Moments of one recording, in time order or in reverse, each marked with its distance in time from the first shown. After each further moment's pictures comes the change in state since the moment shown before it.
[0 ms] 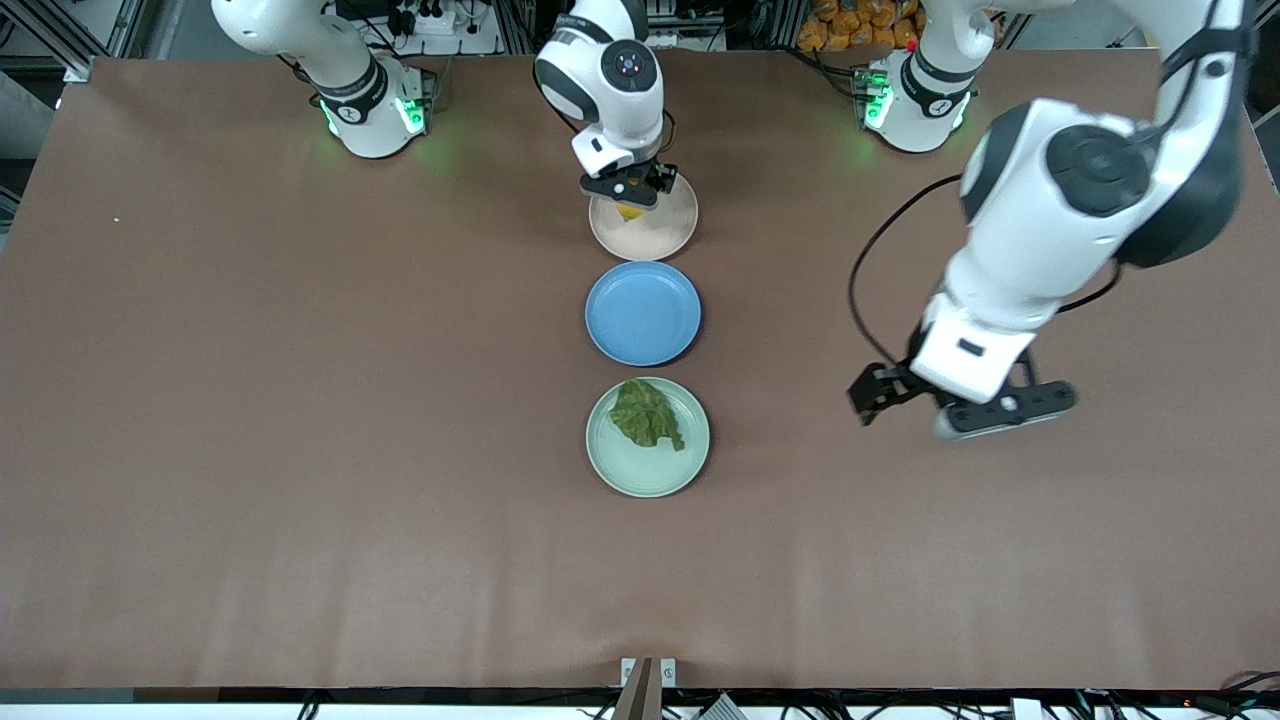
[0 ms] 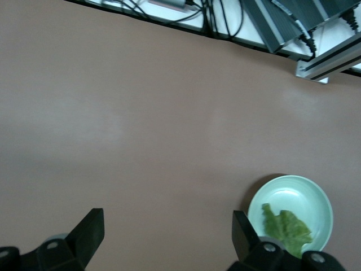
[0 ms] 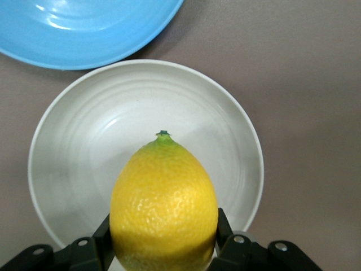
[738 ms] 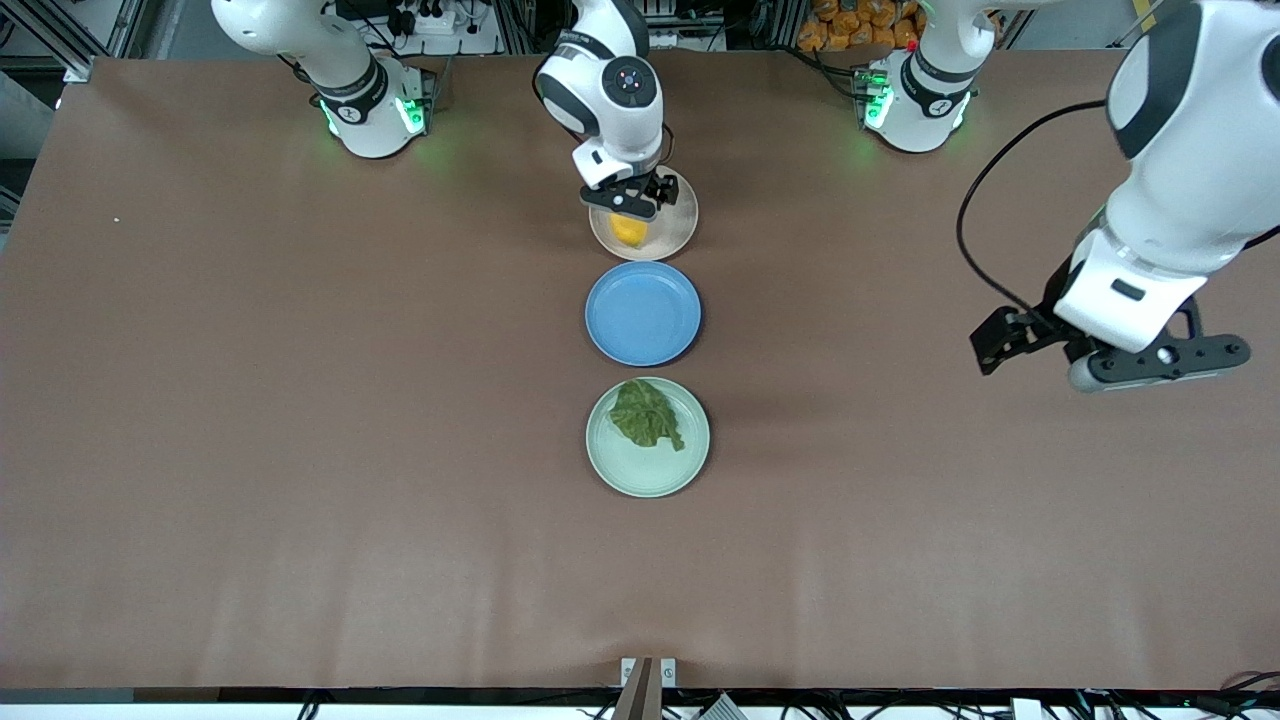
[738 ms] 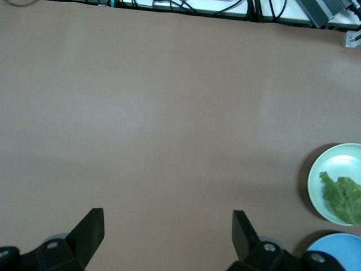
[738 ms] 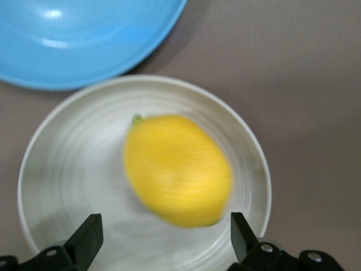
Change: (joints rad) left arm 0.135 -0.135 -0.001 -0.002 0.000 -0.218 0.249; right arm -0.005 0.035 -0.015 0.008 -0.001 0.026 0.001
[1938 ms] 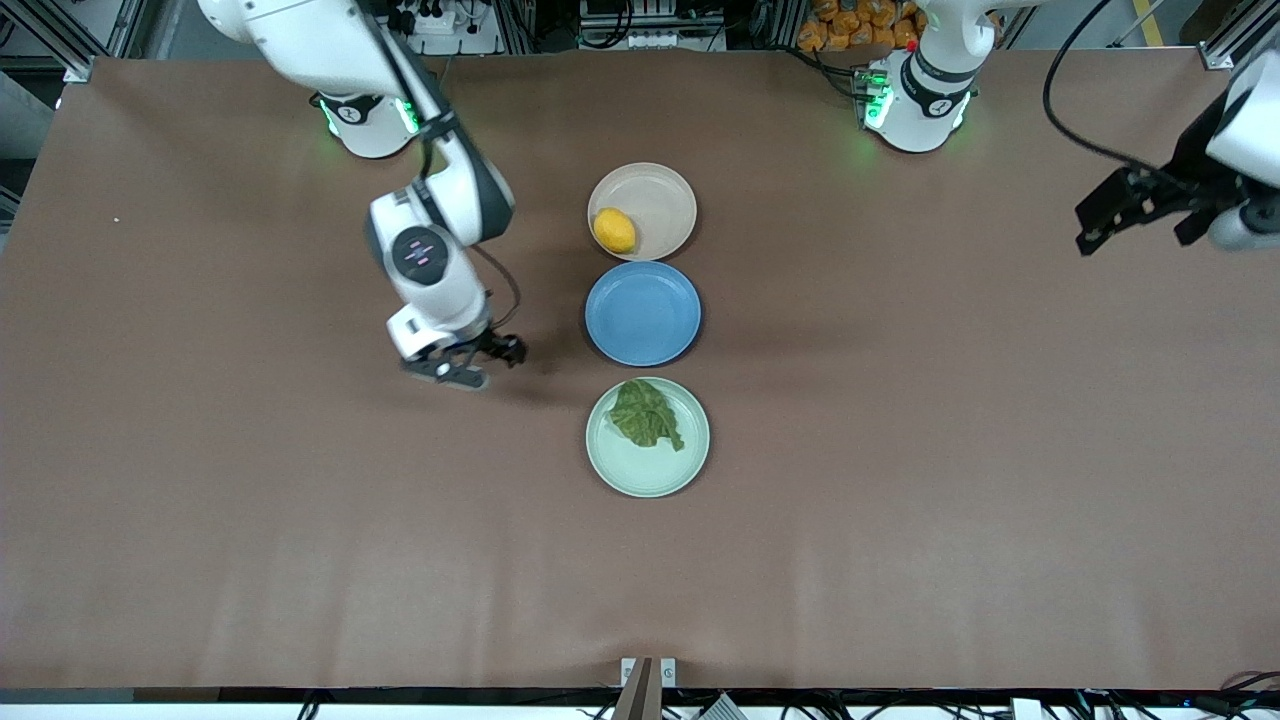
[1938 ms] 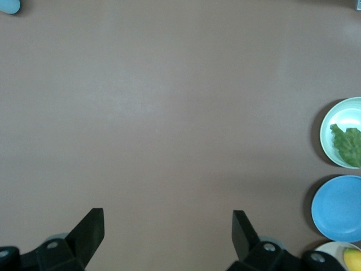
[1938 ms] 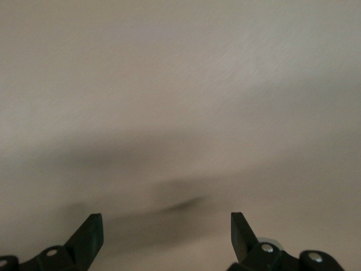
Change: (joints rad) left arm 0.105 -0.201 0.001 0.017 -0.060 -0.276 0.148; right arm -0.509 0.025 -0.152 0.012 -0.158 0.070 -0.600
